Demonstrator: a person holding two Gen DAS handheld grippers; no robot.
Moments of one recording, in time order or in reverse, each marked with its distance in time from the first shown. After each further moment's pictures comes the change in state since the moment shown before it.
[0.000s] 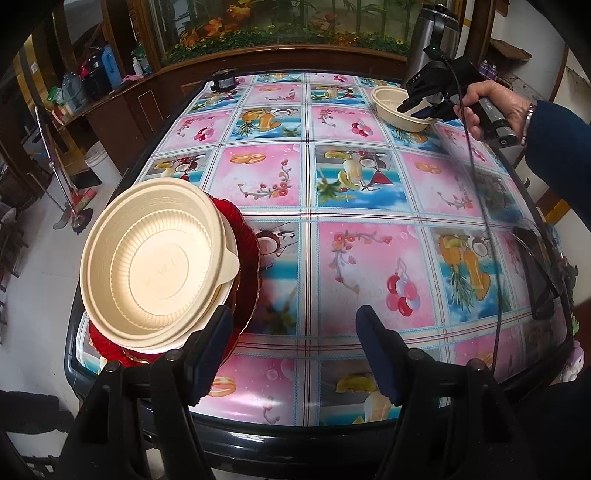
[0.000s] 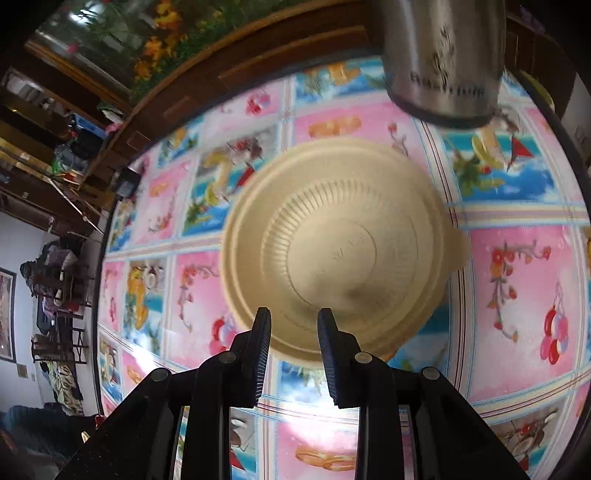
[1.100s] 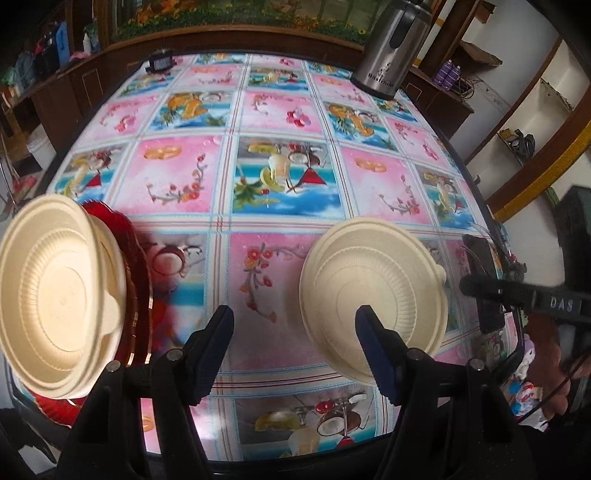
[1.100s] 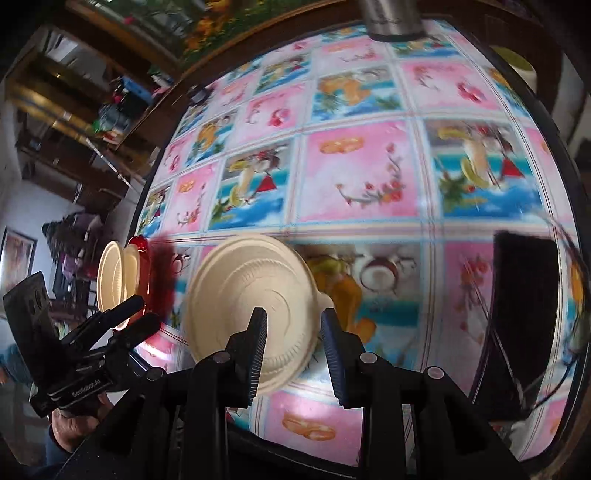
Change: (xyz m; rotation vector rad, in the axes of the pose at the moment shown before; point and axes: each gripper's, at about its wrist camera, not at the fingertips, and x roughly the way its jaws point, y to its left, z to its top) left arm 0.043 -0.032 0.031 -0.010 0.088 -0.273; right arm -0.112 -0.013 -0.297 -0.046 -0.015 0.092
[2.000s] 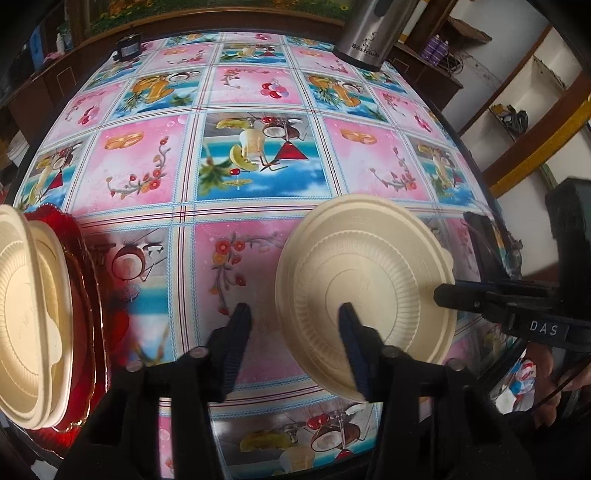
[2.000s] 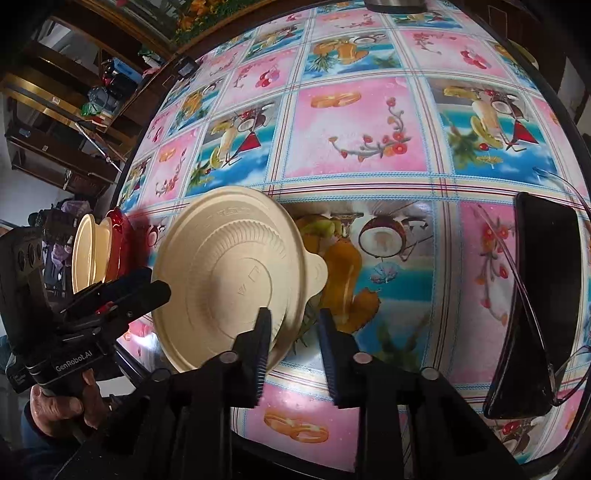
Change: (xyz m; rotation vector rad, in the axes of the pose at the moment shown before) left arm 0.034 -0.013 0.004 0.078 0.075 -0.019; right arm 0.040 0.004 -0.012 -0.044 0.061 -0.043
